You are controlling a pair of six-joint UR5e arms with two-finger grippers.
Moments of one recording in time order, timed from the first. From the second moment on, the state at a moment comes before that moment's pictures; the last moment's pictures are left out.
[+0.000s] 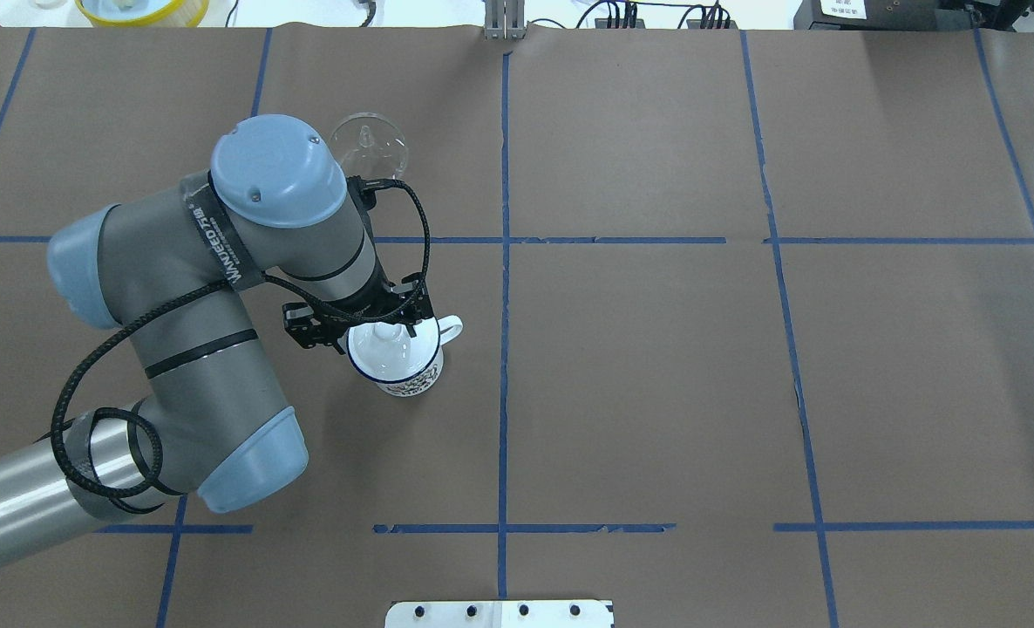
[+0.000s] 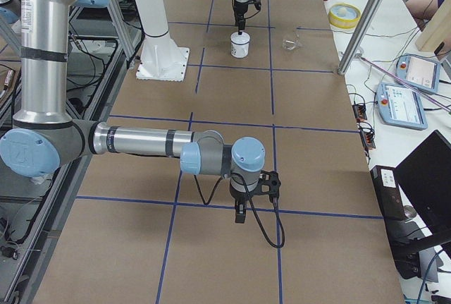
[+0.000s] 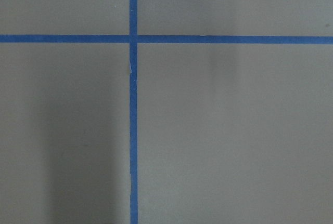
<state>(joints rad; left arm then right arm) -0.59 -2.22 -1.84 -1.37 -2.02 -1.38 1.57 -1.68 1.66 -1.57 2.29 0.01</state>
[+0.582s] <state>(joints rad) -0.58 -2.23 -1.83 -1.37 -2.01 -1.38 1.57 -1.68 1.66 -1.57 2.29 0.01</state>
